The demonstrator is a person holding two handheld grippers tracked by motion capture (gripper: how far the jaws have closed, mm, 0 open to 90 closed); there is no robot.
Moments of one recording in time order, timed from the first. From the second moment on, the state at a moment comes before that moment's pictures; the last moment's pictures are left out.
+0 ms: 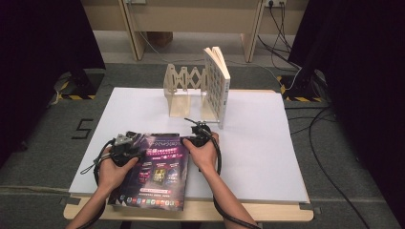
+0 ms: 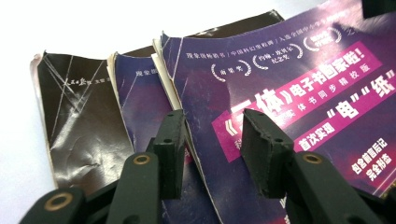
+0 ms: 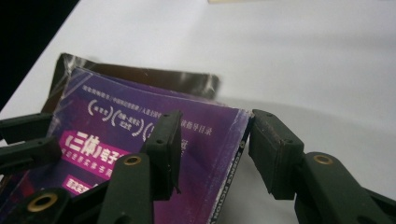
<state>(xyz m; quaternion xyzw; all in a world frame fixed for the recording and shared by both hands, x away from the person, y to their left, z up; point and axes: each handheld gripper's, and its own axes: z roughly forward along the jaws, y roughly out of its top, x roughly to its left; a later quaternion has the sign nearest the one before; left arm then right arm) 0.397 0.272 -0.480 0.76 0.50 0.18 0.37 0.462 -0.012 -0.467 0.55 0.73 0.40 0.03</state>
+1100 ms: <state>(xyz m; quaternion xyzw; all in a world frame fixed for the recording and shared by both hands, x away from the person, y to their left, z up) 0.396 0.273 -0.482 0.75 0.50 0.18 0.38 0.455 -0.019 -0.478 0.56 0.73 0.39 -0.03</state>
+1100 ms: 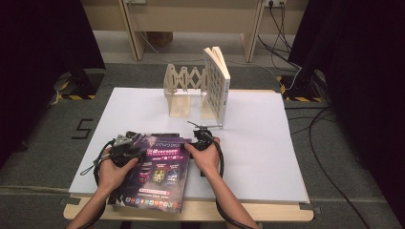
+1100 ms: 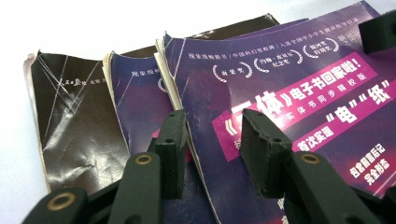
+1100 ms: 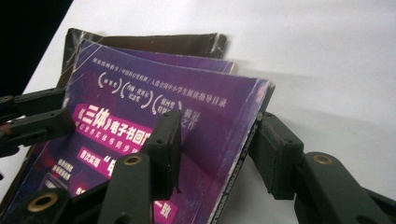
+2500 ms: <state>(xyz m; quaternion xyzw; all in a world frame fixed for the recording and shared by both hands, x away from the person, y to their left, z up) 0.392 0.301 -0.476 0.71 0.51 0.20 0.44 0.457 -0.020 -0.434 0.53 0.69 0.48 -0.09</state>
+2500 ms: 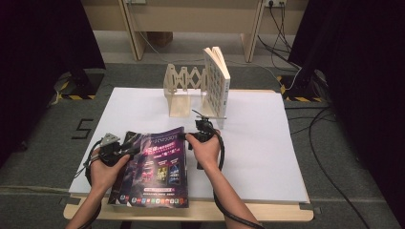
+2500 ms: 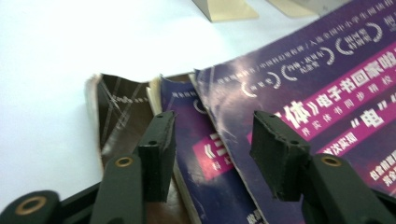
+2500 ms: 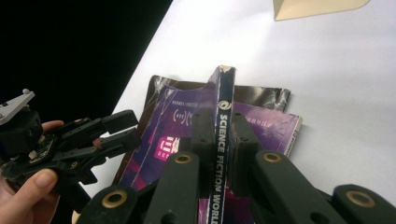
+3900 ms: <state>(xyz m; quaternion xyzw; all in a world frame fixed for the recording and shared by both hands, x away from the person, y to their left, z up) 0.400 0.343 -0.499 0.65 0.53 0.26 0.47 0.452 -0.041 -0.396 0.52 0.68 0.52 -0.04</state>
